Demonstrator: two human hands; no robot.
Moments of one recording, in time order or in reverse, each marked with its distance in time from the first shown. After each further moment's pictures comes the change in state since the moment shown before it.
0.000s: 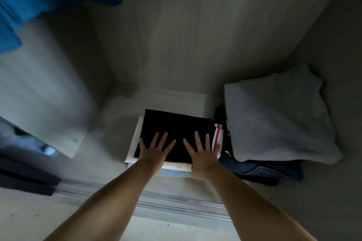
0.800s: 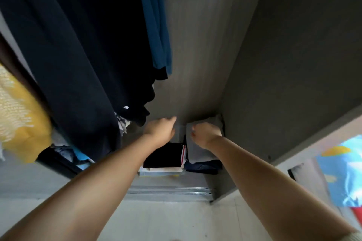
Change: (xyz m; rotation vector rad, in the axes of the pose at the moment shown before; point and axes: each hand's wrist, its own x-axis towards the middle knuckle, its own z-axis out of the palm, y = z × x) left_hand -0.376 0.001 -0.474 -0.144 0.454 0.167; right_hand -0.408 0.032 -0.435 0.129 0.271 0.075
